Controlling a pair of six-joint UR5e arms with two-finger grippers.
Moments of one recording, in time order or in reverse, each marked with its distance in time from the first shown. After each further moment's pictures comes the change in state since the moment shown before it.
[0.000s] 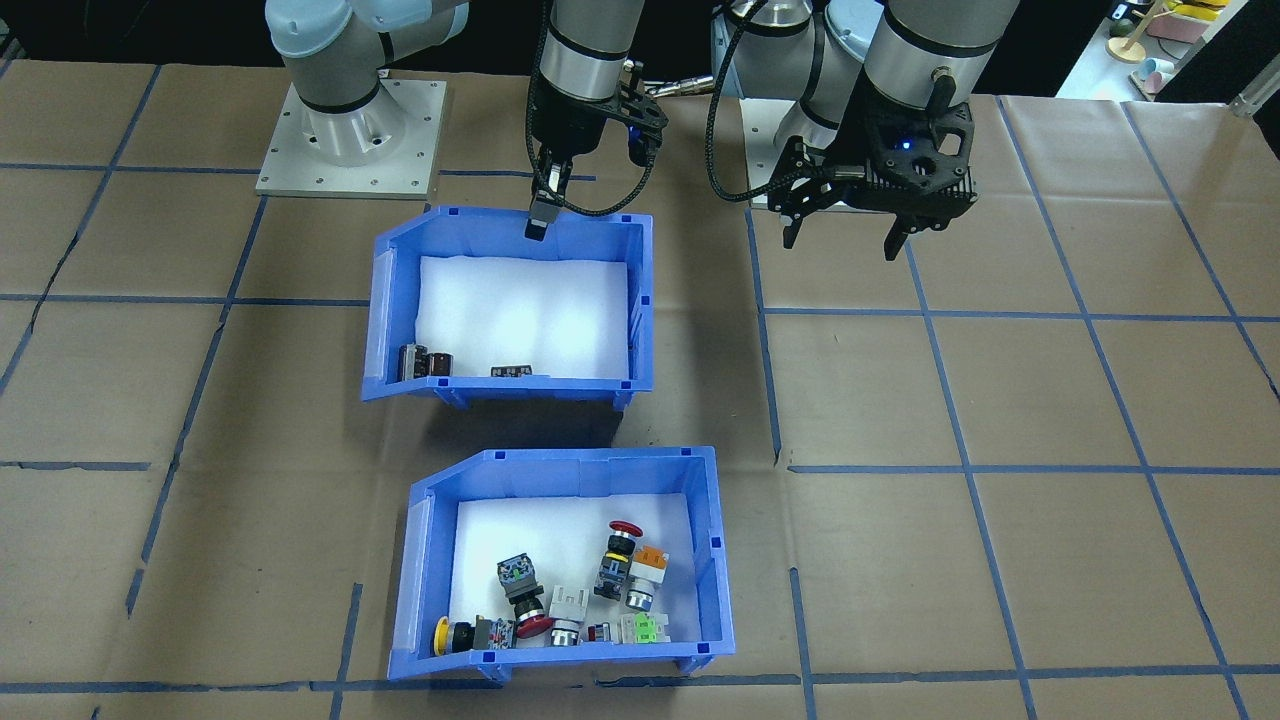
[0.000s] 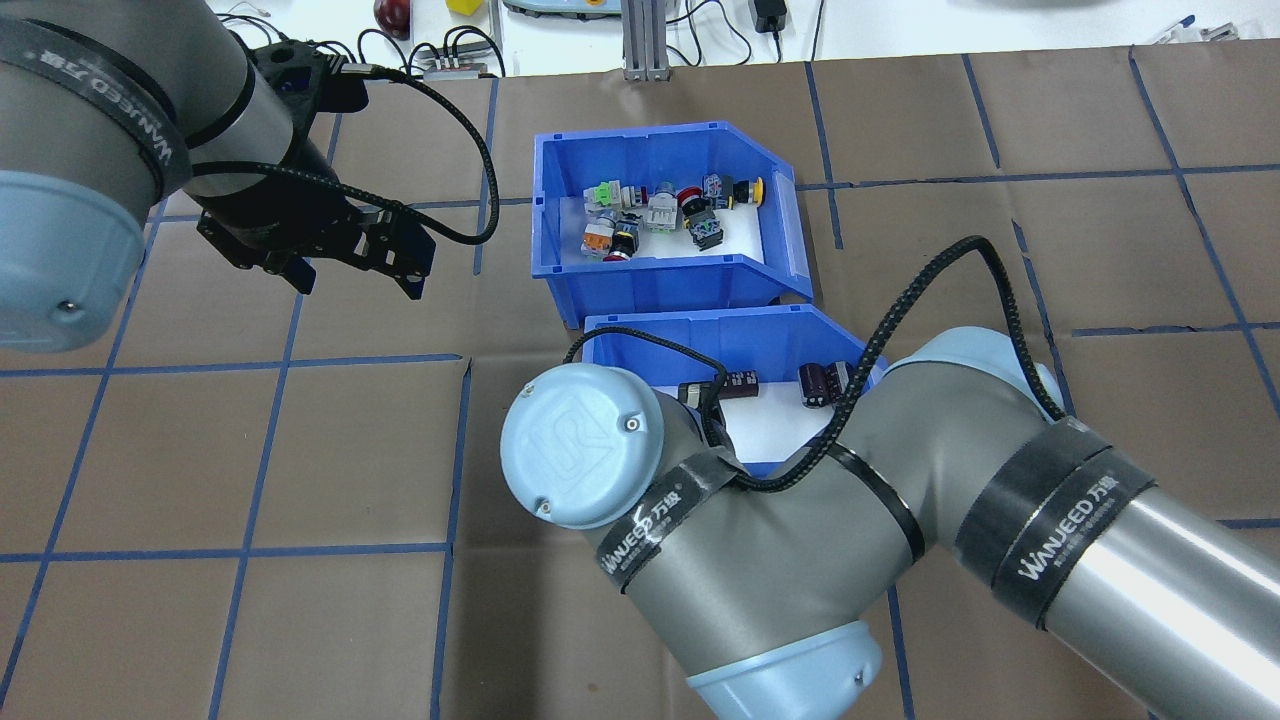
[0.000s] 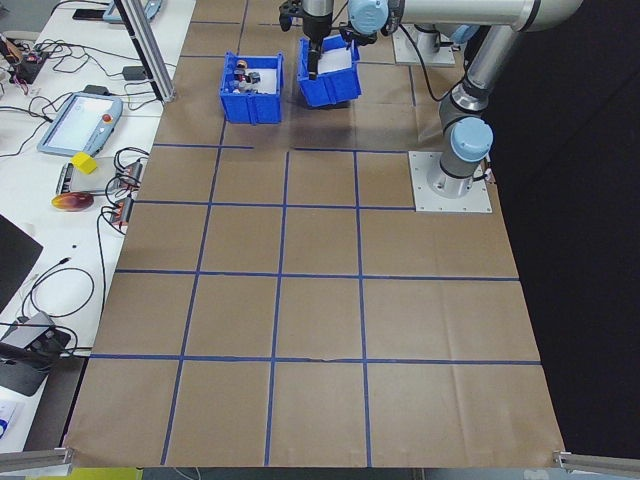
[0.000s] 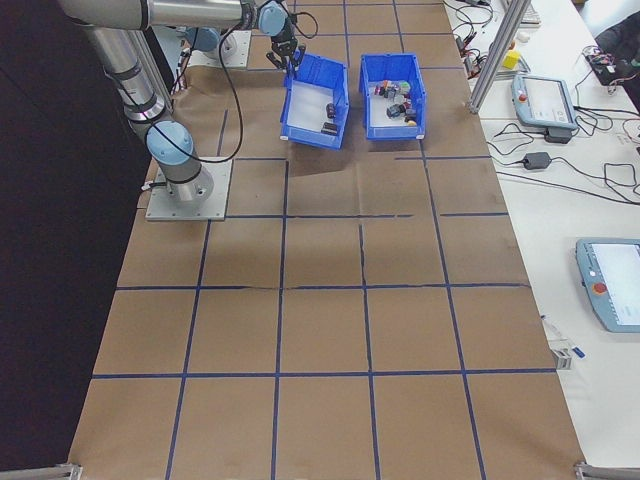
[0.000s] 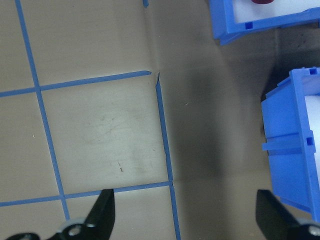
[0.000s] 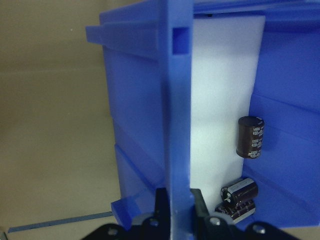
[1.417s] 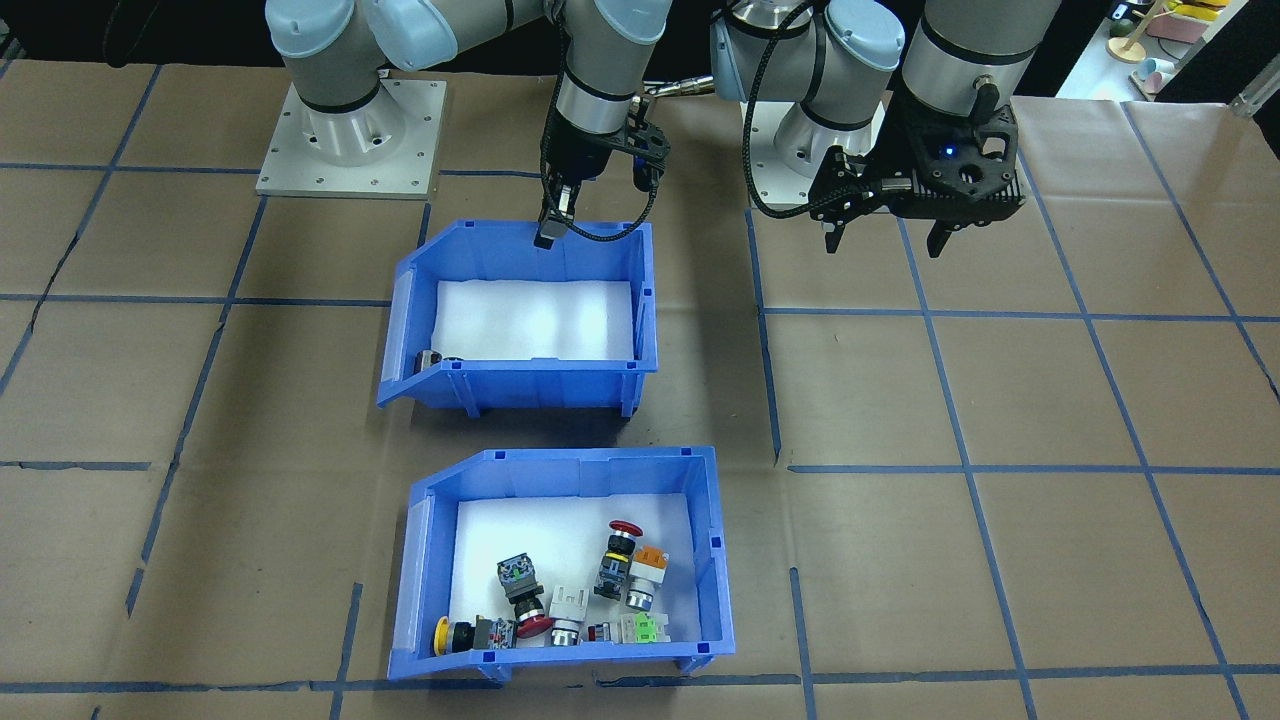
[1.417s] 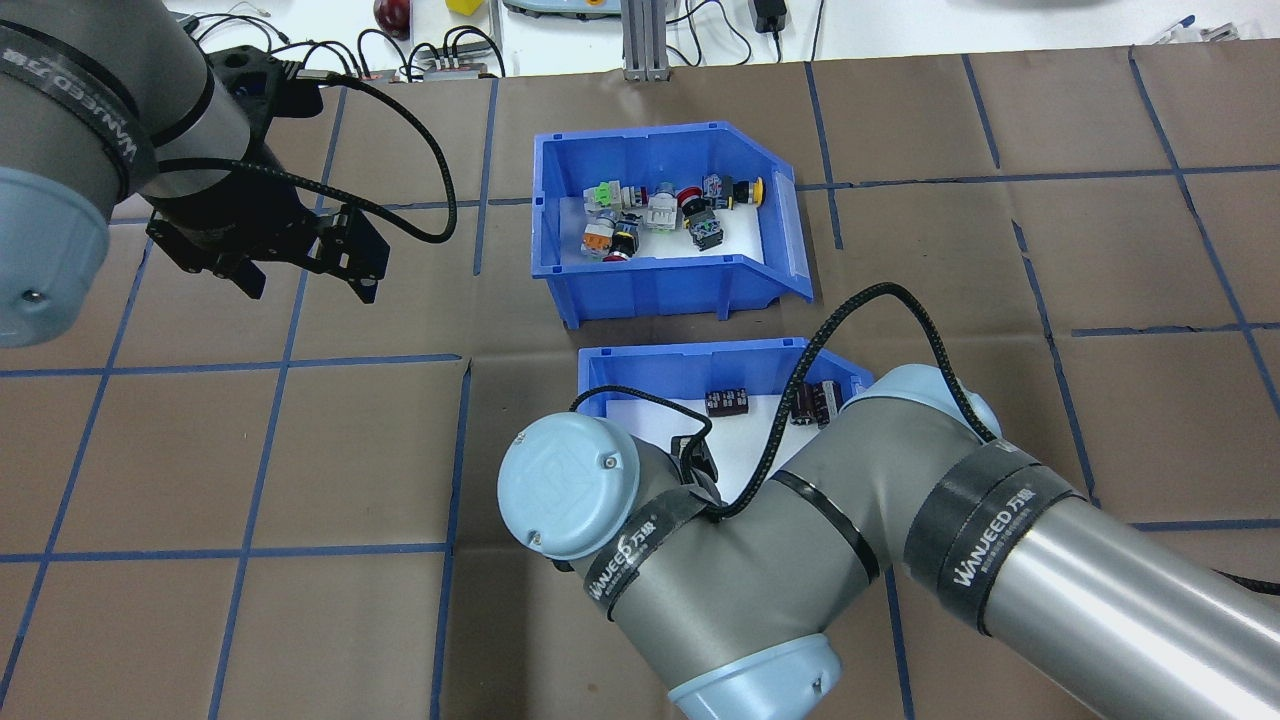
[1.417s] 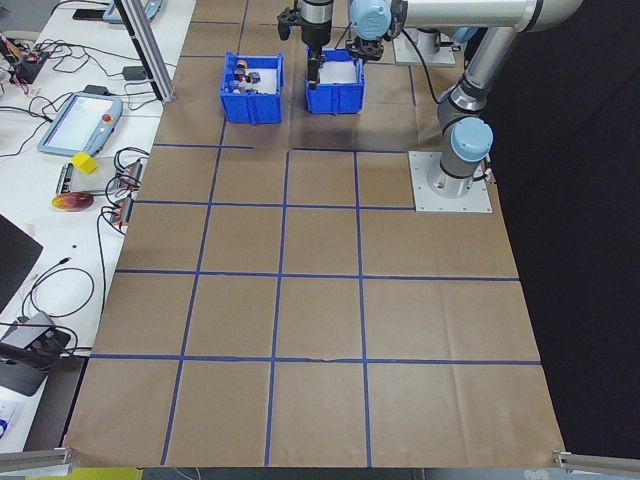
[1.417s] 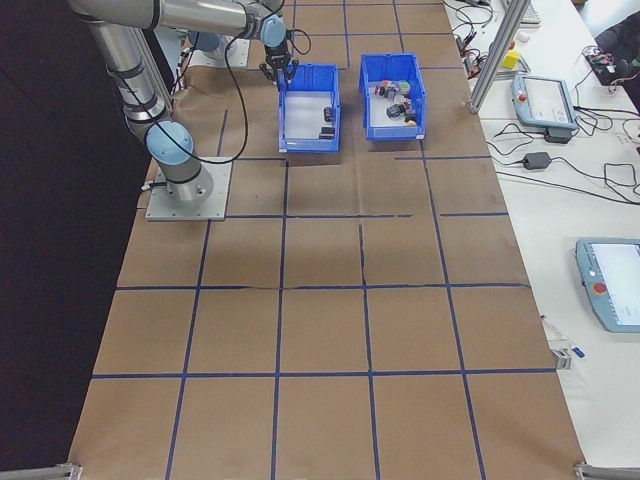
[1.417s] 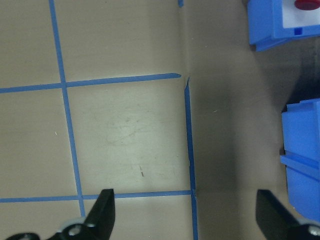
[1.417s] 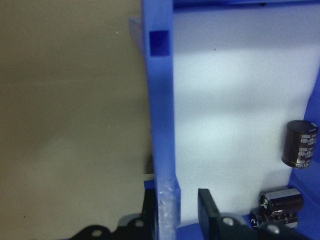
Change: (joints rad) left arm 0.048 0.003 0.008 -0.050 0.066 0.009; right arm 0.022 0.045 0.061 -0.001 0.063 0.052
